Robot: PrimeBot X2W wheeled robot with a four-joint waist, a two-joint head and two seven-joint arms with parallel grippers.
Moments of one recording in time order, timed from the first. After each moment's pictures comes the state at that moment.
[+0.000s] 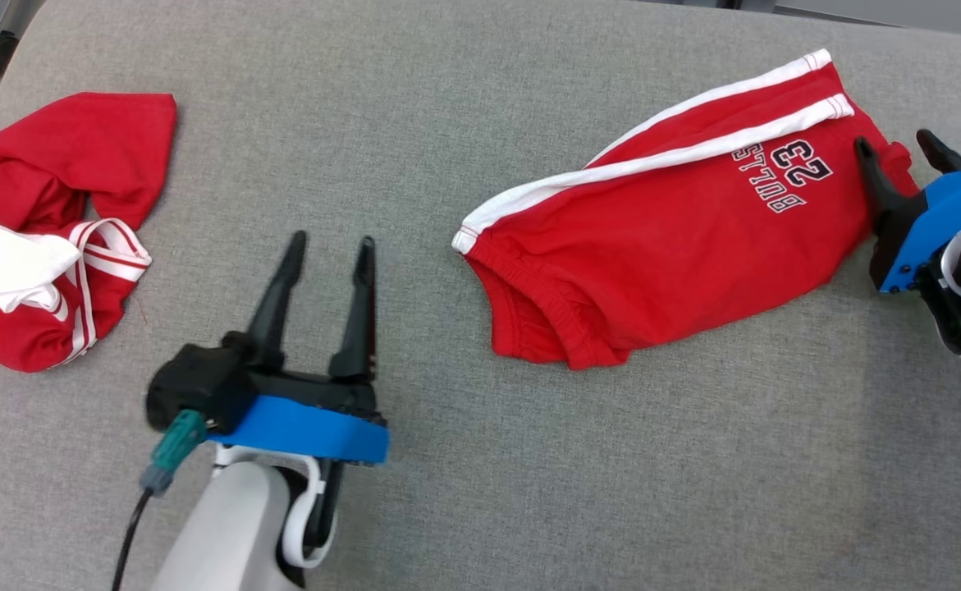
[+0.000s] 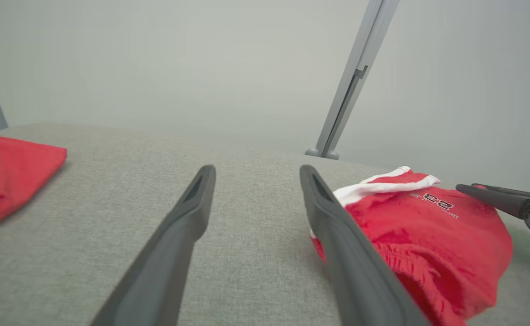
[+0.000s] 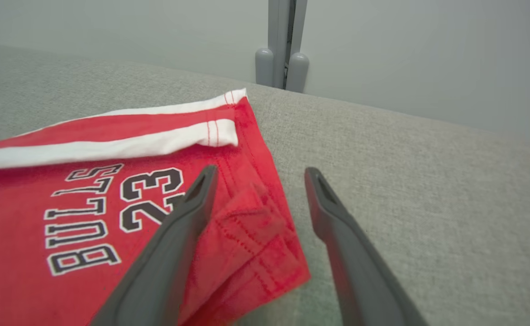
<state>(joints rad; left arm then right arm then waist) -0.32 0.11 -0.34 0.20 -0.42 -0.05 -0.26 -0.99 -0.41 0.47 1.14 0.54 0.13 -0.15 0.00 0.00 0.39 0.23</state>
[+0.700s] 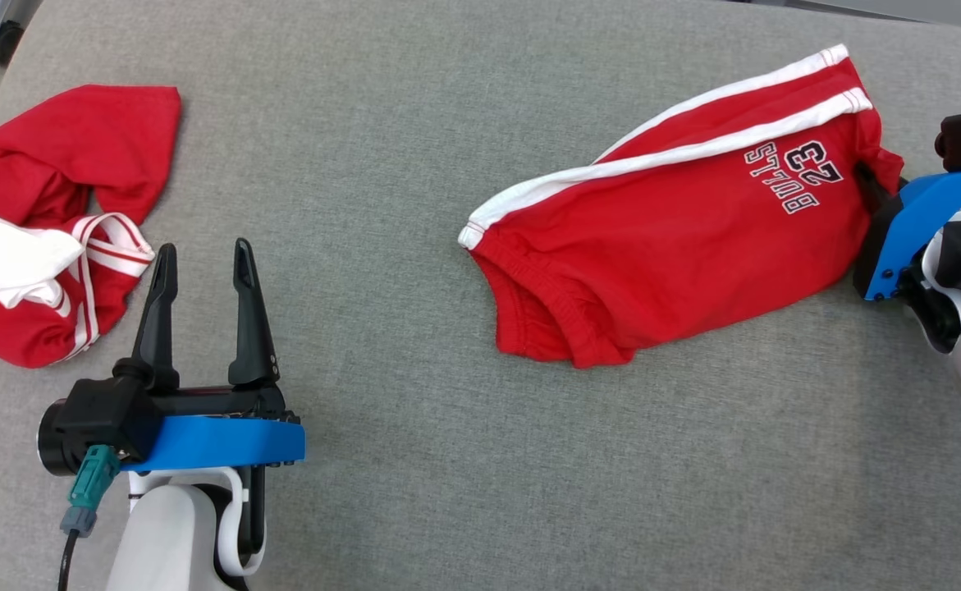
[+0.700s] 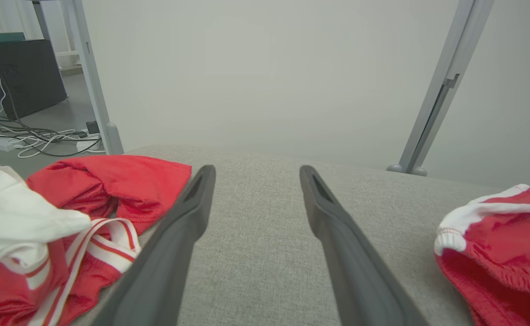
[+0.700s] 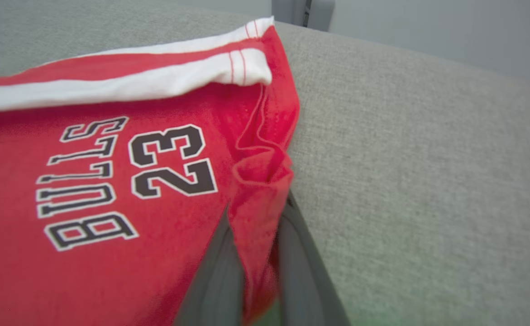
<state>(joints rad) -0.23 0.05 -0.05 0.13 -0.22 -0.05 -0.26 -1.02 -0.41 0.57 1.18 0.61 0.13 -0.01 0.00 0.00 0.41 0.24</state>
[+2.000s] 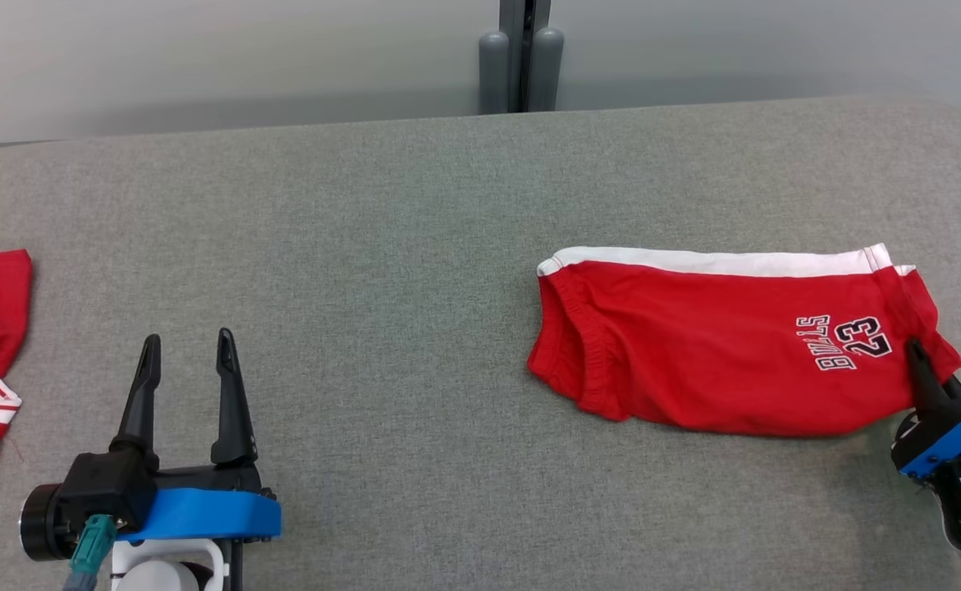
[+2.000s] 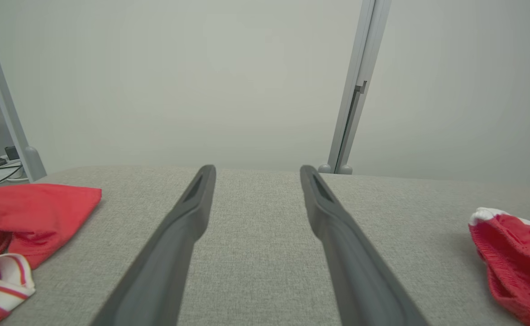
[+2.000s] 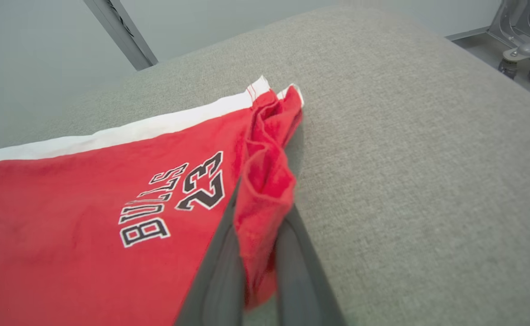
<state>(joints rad) -0.09 0.05 0.02 0.14 -0.13 -0.07 -0.26 -0.52 -0.47 0.41 0.95 0.94 0.13 -0.26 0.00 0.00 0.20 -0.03</state>
